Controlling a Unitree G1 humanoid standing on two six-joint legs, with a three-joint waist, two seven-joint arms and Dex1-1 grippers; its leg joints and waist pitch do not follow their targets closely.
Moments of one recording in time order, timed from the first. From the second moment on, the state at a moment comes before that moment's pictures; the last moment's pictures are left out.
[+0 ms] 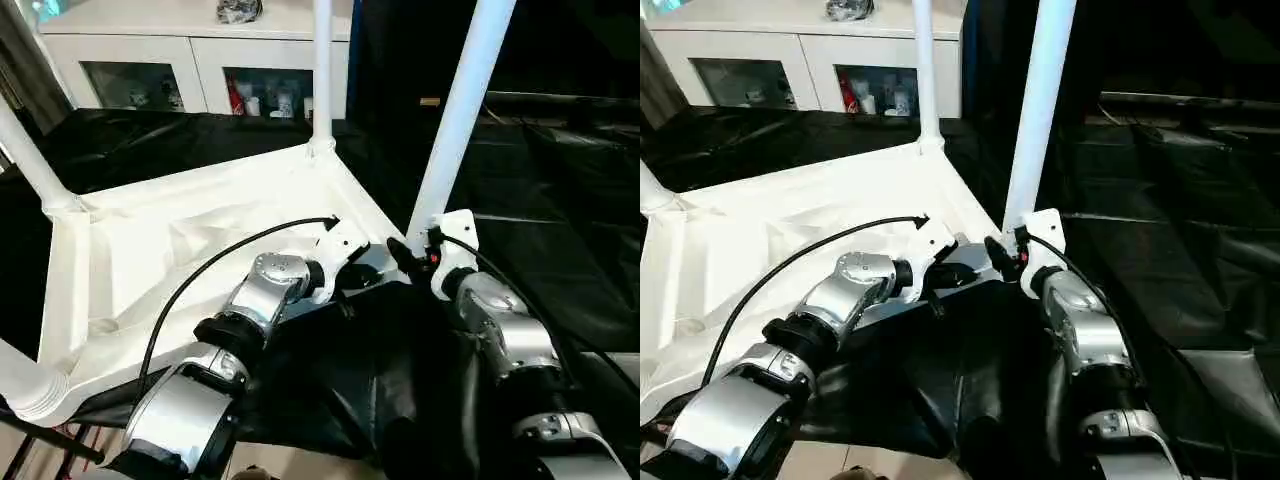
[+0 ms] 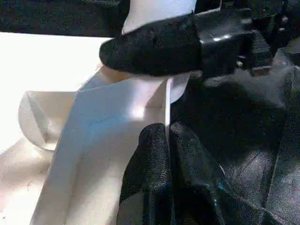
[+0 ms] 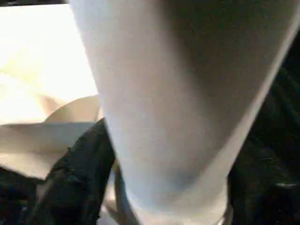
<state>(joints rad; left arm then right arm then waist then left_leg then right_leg) -0.79 0.01 -0.20 0.94 0.07 0.09 -0.85 -0.46 -0.19 -0.03 0.51 0.10 0.21 0.47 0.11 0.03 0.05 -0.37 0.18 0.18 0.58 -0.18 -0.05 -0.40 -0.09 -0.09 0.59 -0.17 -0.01</state>
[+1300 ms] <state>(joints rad) -0.62 0.18 -0.23 0.68 0.04 0.10 -1.14 -0.36 -0.33 0.08 0.38 0.18 0.25 0.85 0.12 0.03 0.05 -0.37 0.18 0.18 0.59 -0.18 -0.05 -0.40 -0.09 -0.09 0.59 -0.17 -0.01</state>
